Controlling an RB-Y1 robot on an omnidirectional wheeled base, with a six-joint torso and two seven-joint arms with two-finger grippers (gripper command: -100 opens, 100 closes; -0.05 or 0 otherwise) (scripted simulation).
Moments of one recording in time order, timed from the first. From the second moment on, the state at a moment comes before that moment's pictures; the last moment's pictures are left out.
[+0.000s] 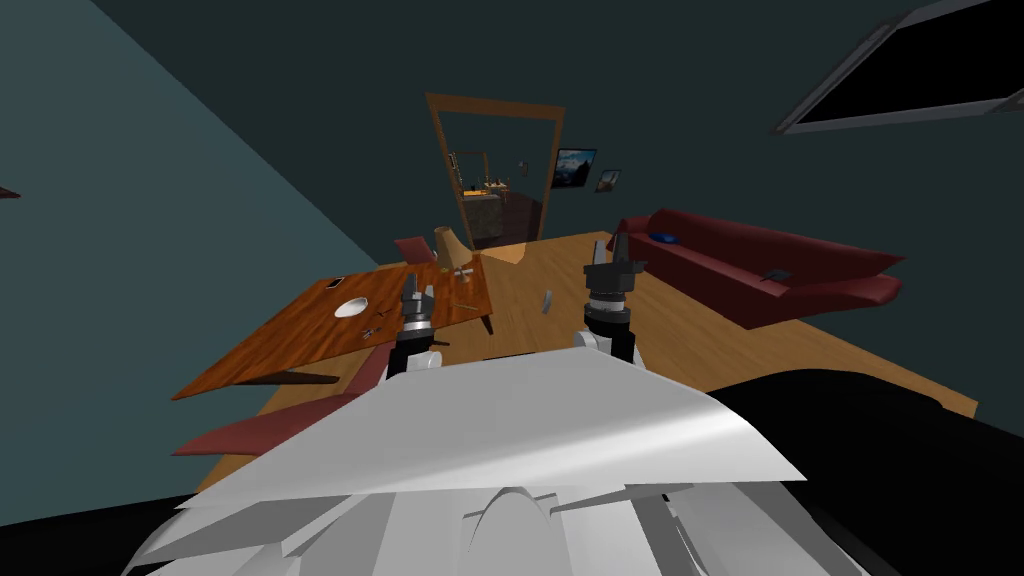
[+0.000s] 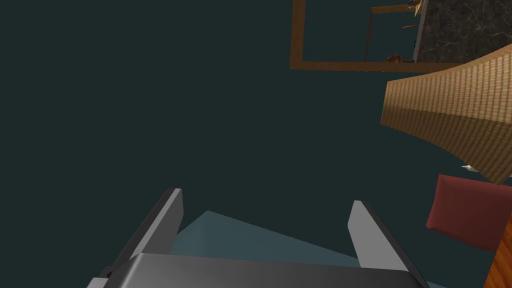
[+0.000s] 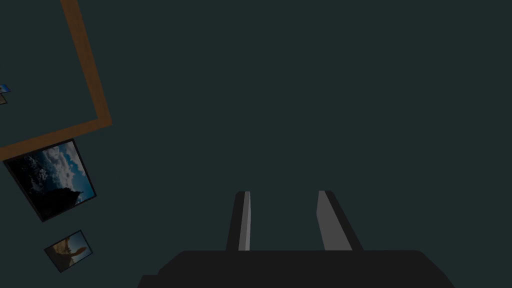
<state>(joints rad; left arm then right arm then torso) 0.44 0.16 -0.05 -2.06 0.17 -0.38 -0.14 0.52 -0.04 0.01 -2.37 -0.02 -0.57 -0.17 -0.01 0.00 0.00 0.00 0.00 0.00</state>
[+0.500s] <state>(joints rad) 0.41 0.18 -0.02 -1.96 0.27 -0.27 -0.17 0.52 -0.04 0.01 -2.37 -0.02 -0.57 -0.17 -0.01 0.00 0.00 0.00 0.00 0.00</state>
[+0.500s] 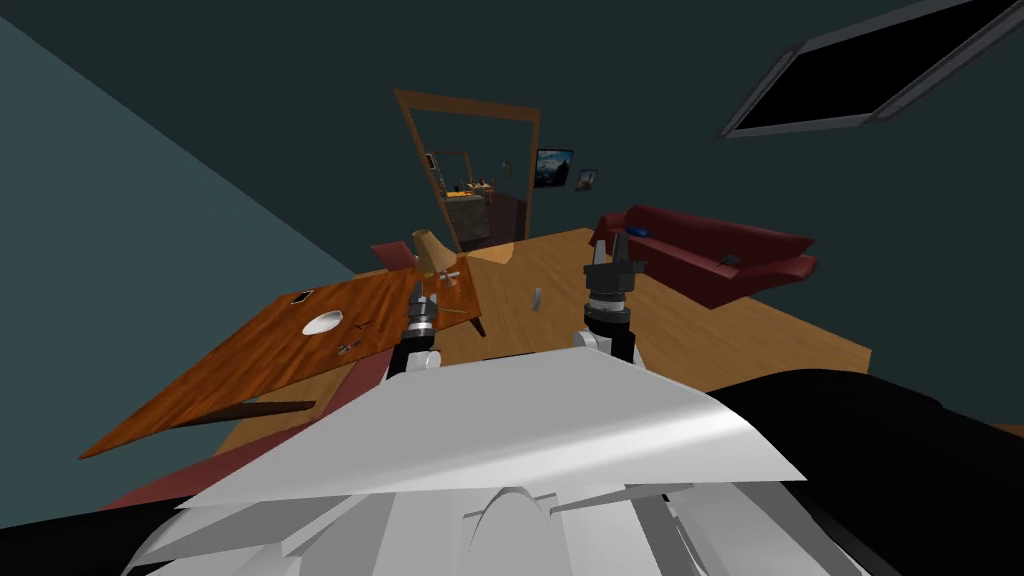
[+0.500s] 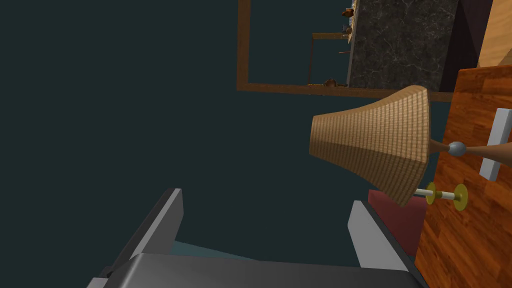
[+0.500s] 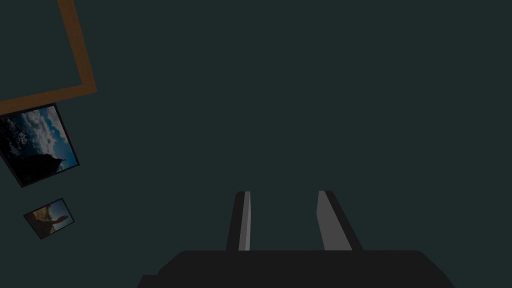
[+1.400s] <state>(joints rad) 0.39 0.20 0.01 -1.78 0.42 -0.06 -0.23 0.53 -0.04 0.01 -2.37 -0.02 -0.57 -0.17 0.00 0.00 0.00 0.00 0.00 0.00</state>
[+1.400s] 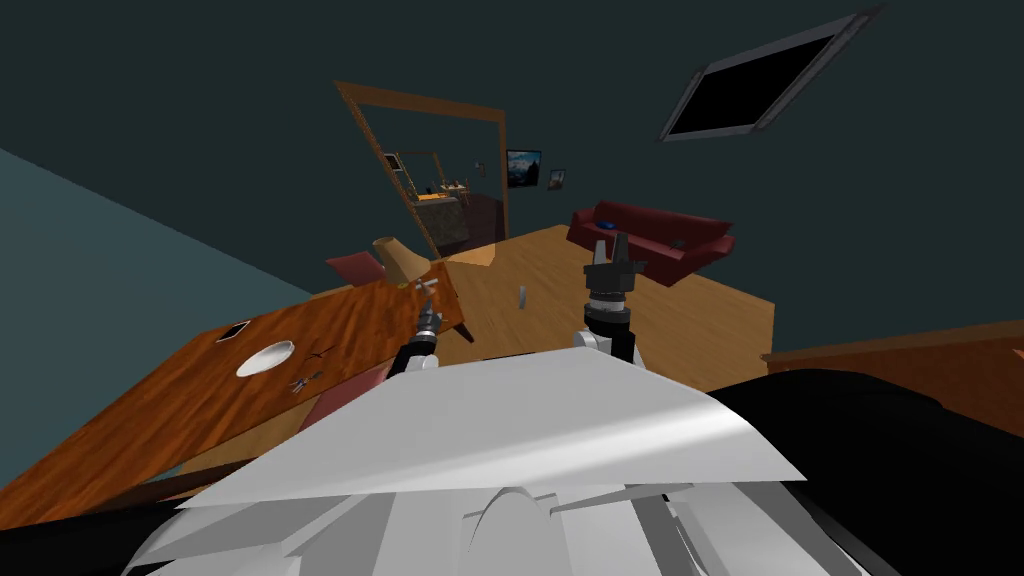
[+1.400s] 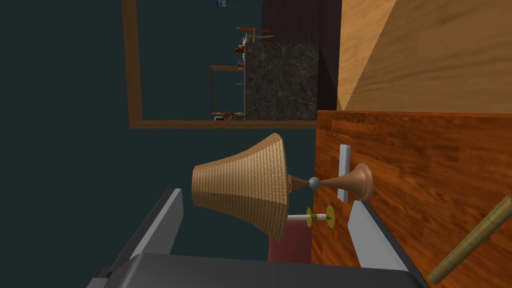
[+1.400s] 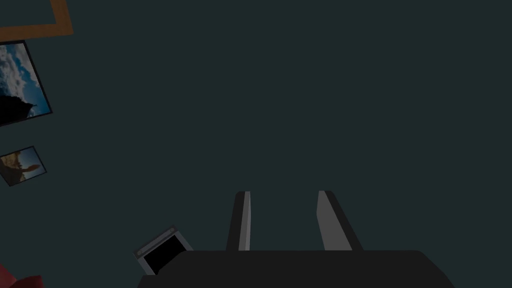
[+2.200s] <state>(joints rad) 0.39 0.25 0.06 -1.57 0.56 0.12 -0.26 0.53 -0.04 0.01 -2.37 -0.02 -0.57 -0.17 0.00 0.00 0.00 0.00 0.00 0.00</state>
